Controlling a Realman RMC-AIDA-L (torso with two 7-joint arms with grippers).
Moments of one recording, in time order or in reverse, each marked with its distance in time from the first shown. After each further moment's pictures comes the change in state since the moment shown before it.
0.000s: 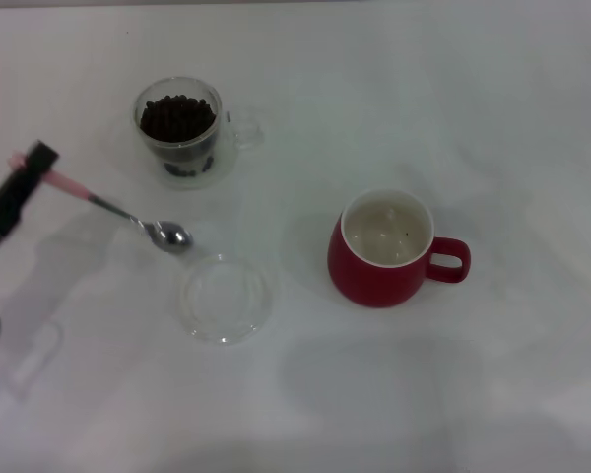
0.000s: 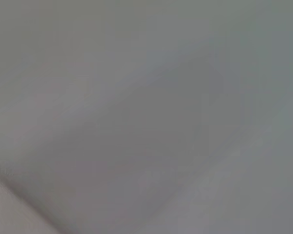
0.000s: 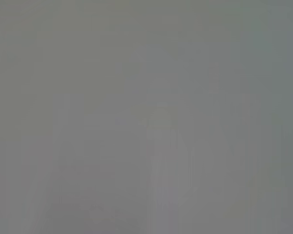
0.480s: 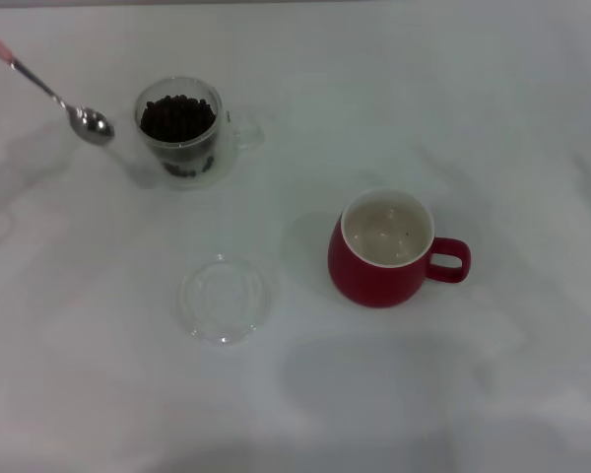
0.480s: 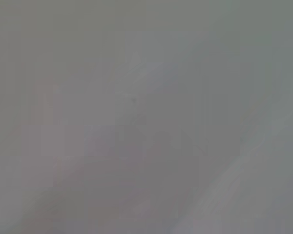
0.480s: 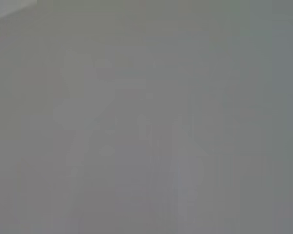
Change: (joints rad) left arm -0.163 0.157 0.017 0.398 0.124 -0.160 -0.453; right arm -0.009 0.032 -0.005 -0.072 -0.023 -0.026 -0.008
